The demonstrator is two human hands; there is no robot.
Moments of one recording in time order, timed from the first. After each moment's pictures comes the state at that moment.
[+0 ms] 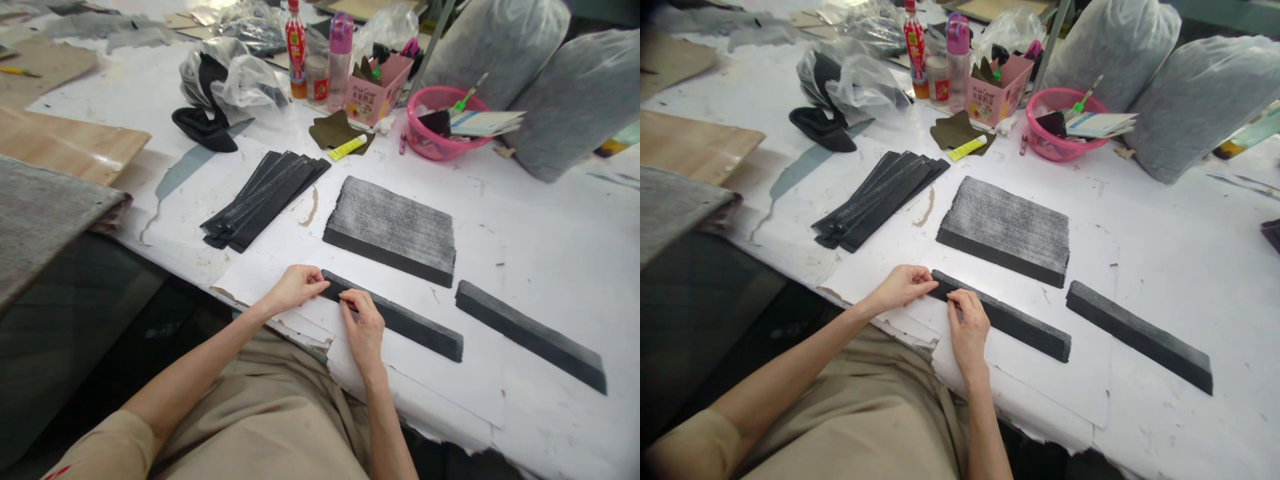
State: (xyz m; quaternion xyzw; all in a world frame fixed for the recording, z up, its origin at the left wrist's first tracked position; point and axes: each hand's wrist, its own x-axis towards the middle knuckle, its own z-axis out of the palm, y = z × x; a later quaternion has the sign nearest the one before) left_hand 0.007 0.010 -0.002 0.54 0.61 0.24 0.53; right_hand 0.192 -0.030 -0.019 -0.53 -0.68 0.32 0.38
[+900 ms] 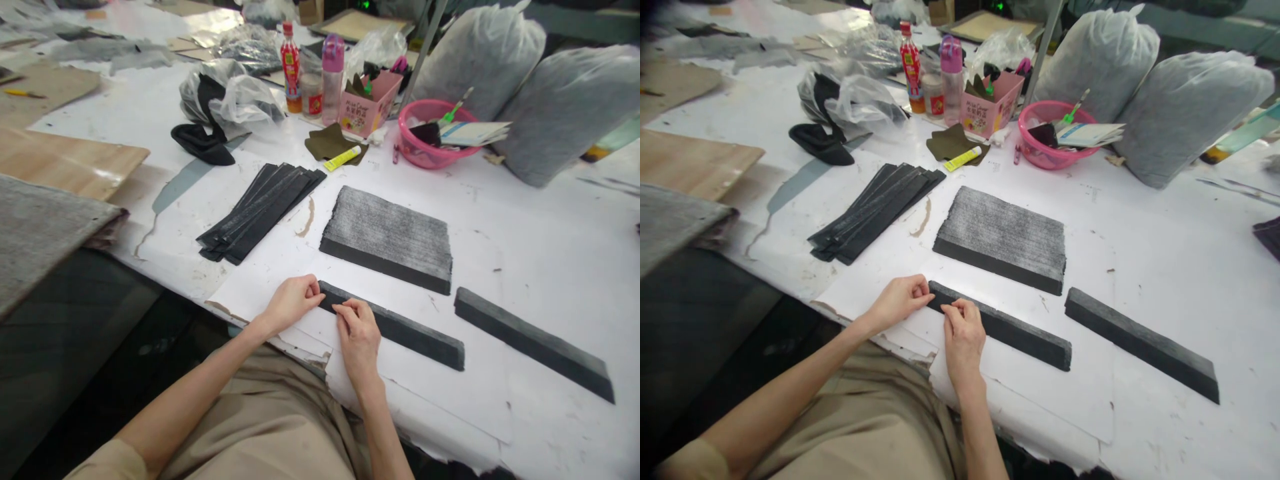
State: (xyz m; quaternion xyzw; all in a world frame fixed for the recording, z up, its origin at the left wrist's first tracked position) left_hand 0.010 0.008 0.001 0.64 0.65 0.17 0.37; right_hand 0.188 -0.031 -0.025 -0.55 -0.73 0.21 0.34
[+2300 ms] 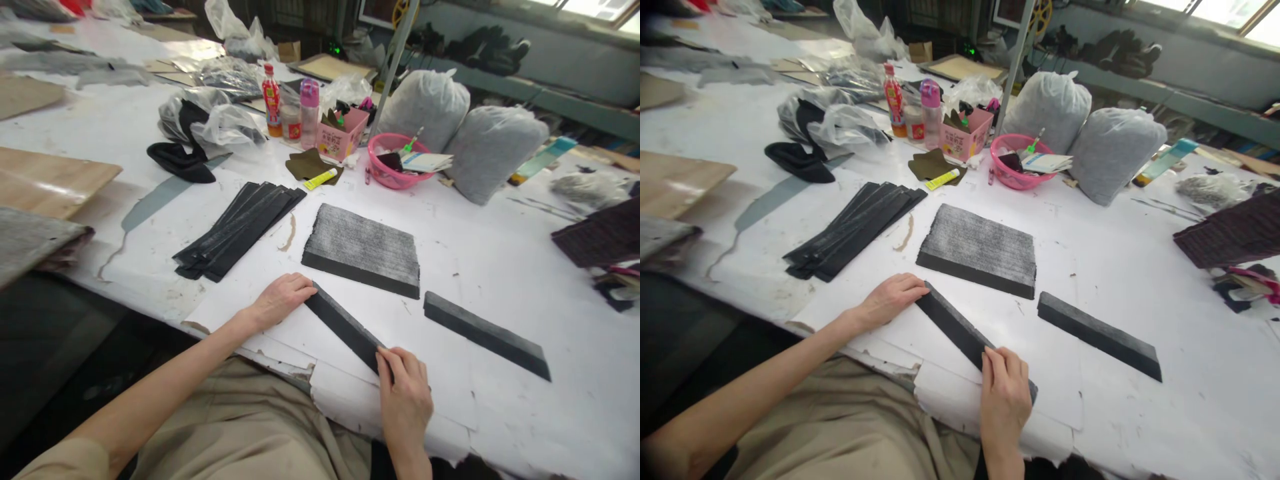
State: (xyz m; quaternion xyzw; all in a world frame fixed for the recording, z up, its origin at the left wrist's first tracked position) left_hand -0.007 0.039 -0.023 0.90 0.39 0.18 0.05; right_hand 0.279 -0.084 -0.003 -0.67 -0.70 -0.01 0.23
